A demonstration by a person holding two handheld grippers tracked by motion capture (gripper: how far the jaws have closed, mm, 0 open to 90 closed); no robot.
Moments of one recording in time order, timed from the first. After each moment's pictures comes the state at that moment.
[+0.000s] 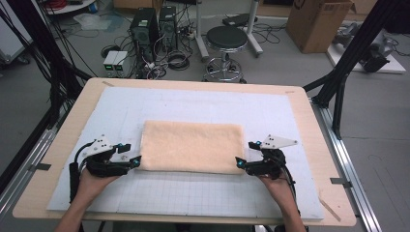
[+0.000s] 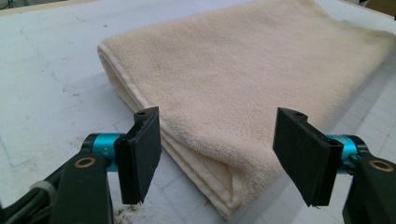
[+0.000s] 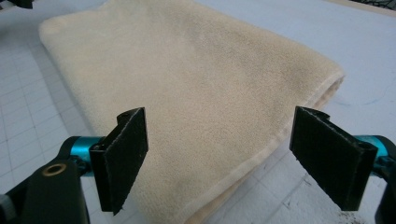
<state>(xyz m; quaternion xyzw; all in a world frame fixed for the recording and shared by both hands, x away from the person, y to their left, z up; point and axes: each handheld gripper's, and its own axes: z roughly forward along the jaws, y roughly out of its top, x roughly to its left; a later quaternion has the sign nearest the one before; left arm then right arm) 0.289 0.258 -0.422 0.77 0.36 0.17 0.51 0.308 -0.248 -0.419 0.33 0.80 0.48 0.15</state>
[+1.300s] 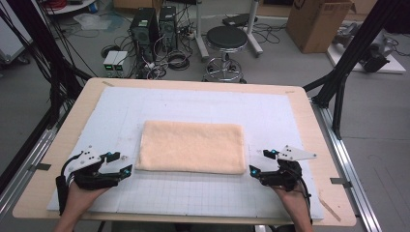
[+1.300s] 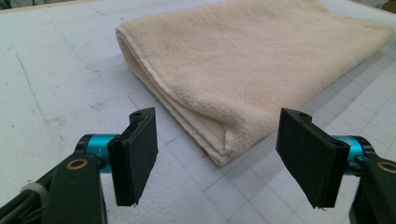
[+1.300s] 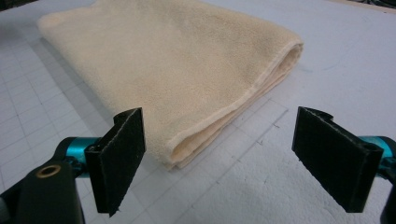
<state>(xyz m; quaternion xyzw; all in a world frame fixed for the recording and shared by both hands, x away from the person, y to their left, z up) 0.256 0.276 -0.426 0.76 0.37 0.19 0.50 0.275 -0.284 -0.422 0.35 0.78 0.49 0.16</state>
